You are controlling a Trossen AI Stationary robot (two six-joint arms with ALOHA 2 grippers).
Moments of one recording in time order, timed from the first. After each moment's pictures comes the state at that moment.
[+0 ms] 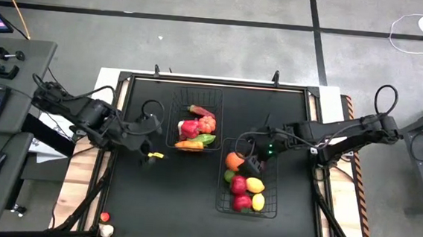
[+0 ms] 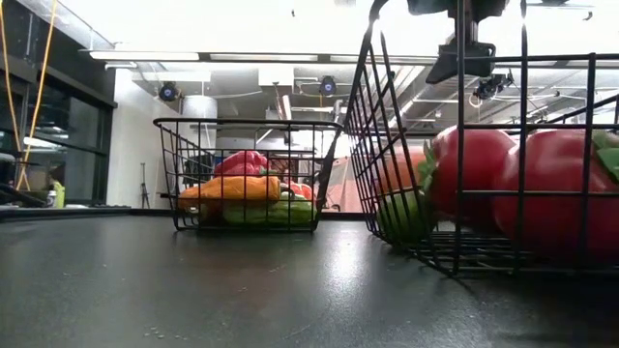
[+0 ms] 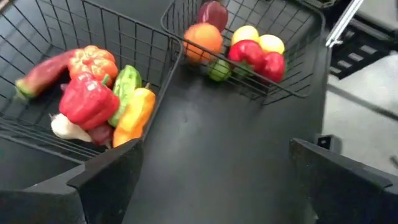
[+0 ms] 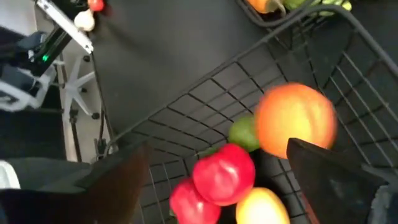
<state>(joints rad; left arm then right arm) -0.41 1.22 1.43 -1.10 -0.31 -0.71 0.15 1.29 1.07 -0.61 -0.11 0.77</state>
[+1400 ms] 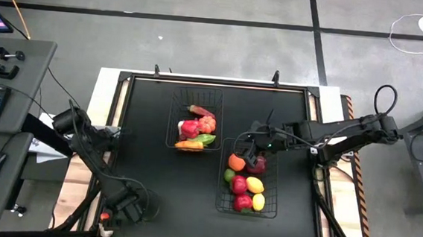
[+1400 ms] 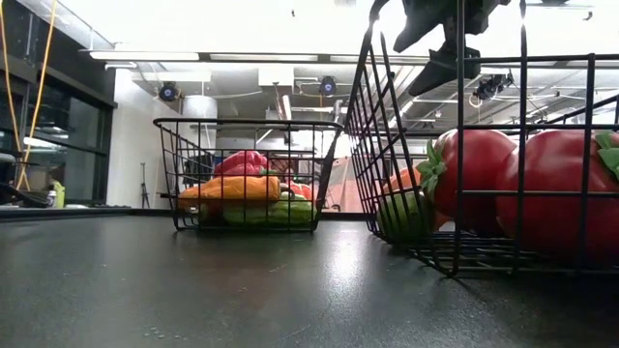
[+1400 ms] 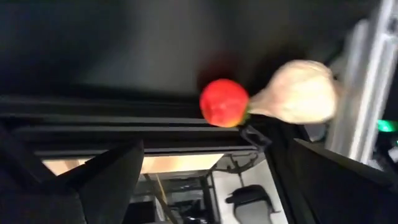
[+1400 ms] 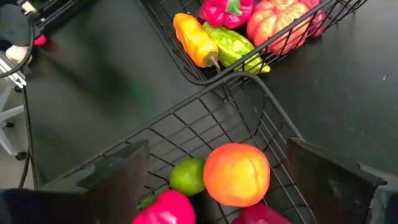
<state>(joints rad) -0.89 1.70 1.01 -0.99 0.66 -1.07 0.15 1.30 1.07 -0.61 0.16 0.67</state>
